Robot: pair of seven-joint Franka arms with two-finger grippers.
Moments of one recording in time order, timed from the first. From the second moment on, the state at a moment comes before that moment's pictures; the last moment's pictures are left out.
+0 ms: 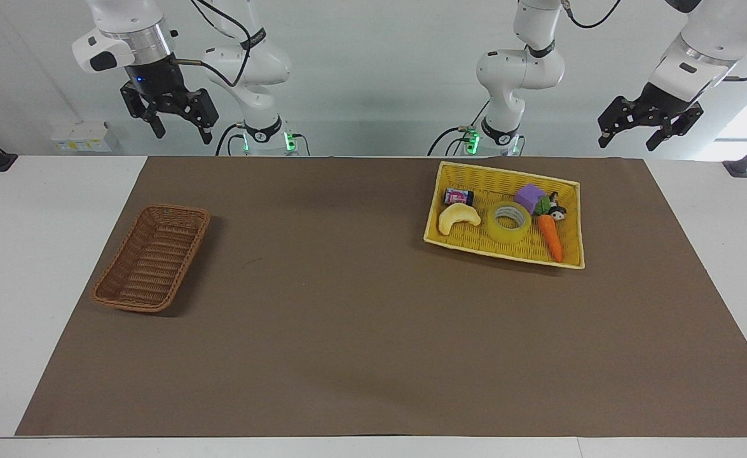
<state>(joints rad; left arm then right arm) -0.10 -0.06 0.10 -1.52 -0.02 1.40 0.11 0.01 -0.16 0.02 -1.65 0.00 1.53 0.21</state>
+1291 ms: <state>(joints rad) -0.11 -0.07 0.10 -1.53 -0.03 1.38 0.11 0.01 -0.16 0.02 -1.65 0.00 1.53 0.21</state>
